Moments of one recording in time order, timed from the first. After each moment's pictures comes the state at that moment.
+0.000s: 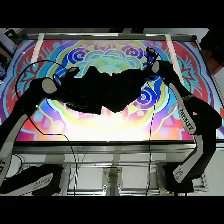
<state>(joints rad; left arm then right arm) -0.29 -1.22 1.09 1.20 -1.12 -1.39 0.19 -1.87 1.74 -1.38 0.87 1.71</state>
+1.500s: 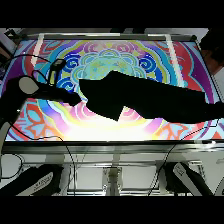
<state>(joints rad) -0.22 -1.09 1.09 1.19 -1.14 -1.21 -0.63 -0.95 1.03 -1.65 1.28 1.46</state>
